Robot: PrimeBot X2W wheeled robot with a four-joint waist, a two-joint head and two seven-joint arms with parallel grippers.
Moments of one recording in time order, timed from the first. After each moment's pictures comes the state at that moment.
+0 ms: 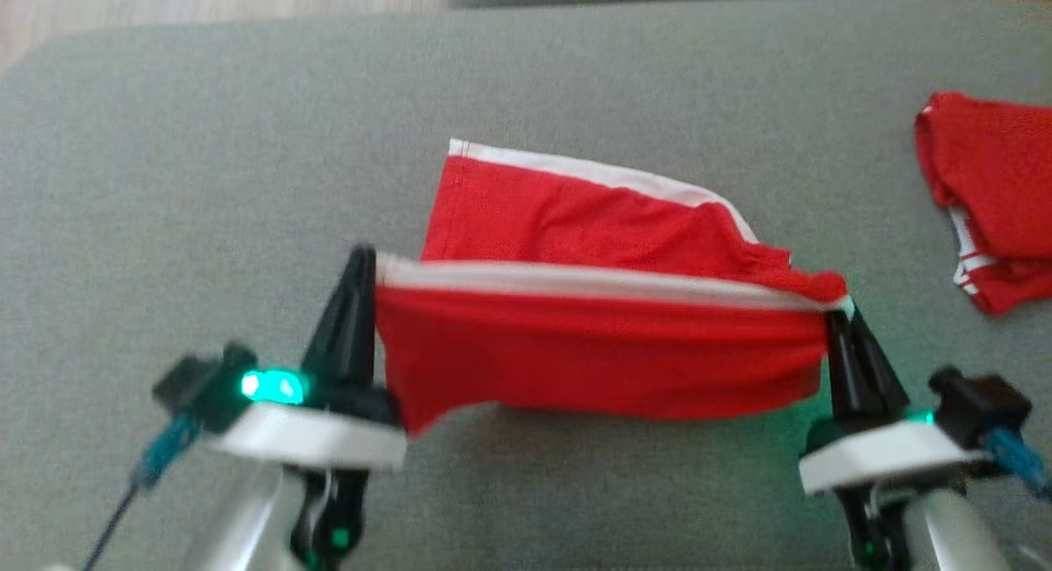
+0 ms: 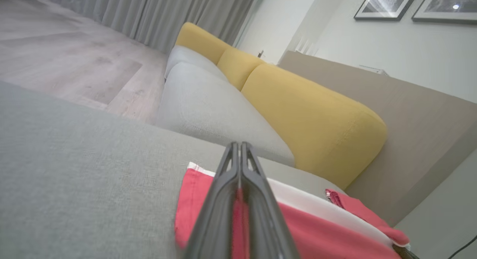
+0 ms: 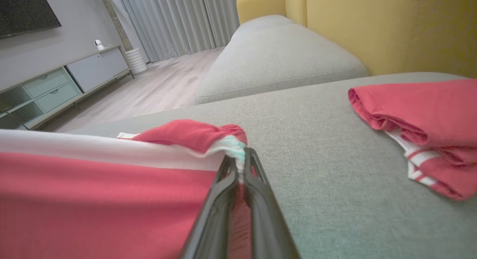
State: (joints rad) left arm -0.15 0.17 -0.38 0.04 -0.69 -0.11 -0.17; right arm 0.00 -0.04 0.03 0.14 0.22 0.12 -0.15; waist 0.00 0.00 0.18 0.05
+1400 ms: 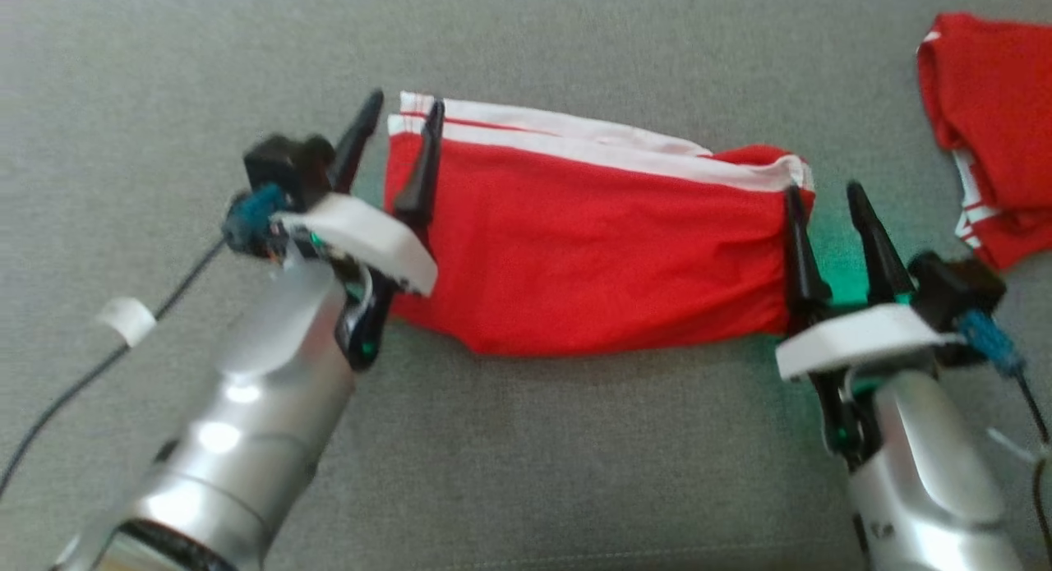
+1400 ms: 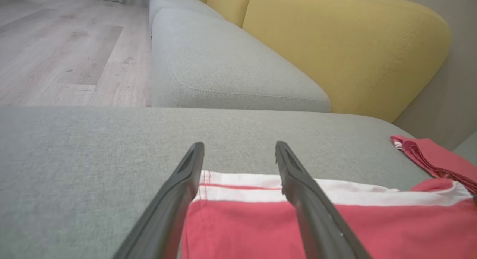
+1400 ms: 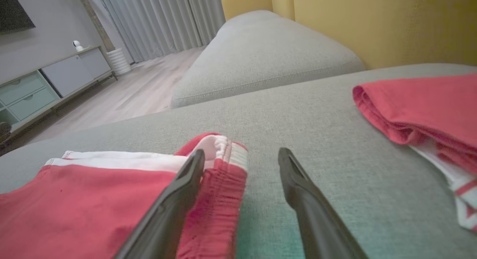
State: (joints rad) left arm -0.84 0.10 -0.69 0.87 -0.74 -0.13 -0.25; right arm -0.35 -0.05 0.06 0.46 0.24 0.12 -0.25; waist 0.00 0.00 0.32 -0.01
